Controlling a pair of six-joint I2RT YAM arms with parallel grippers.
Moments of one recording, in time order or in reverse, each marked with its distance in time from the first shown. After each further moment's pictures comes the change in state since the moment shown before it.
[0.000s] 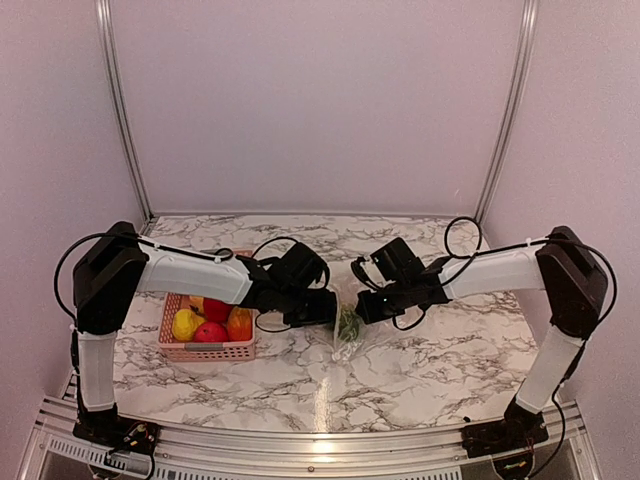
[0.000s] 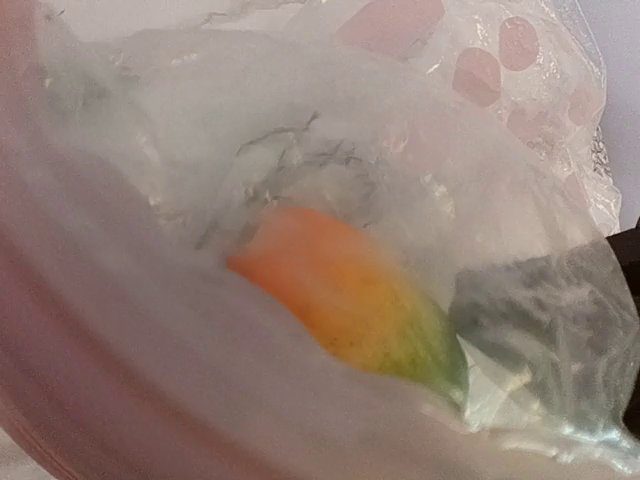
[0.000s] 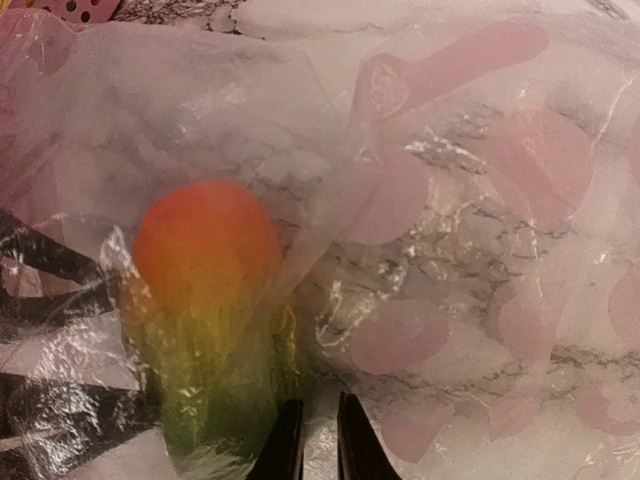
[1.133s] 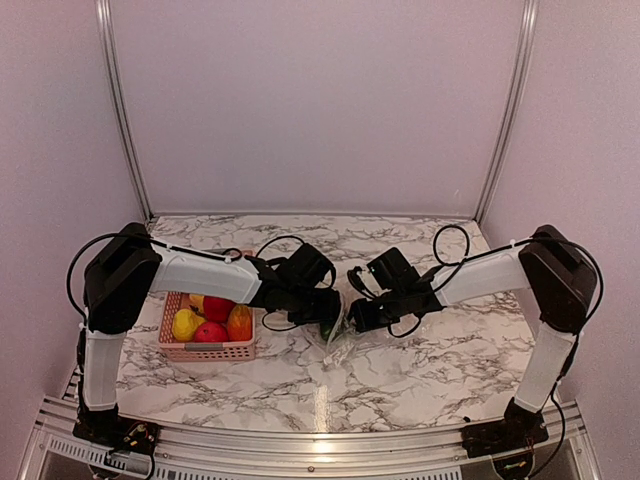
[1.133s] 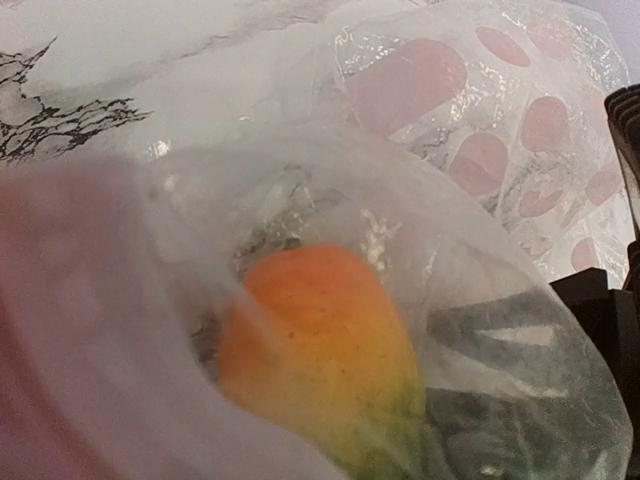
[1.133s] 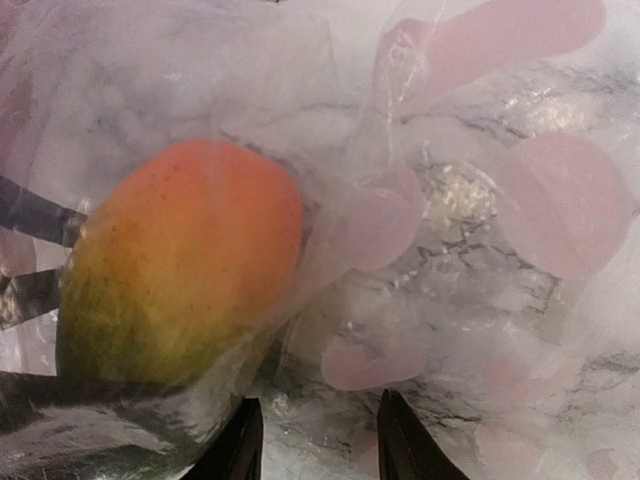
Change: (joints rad) left arm 0.001 0.066 0.067 -0.007 -0.050 0.019; right arm 0.003 0.071 -0.035 0.097 -0.051 0.043
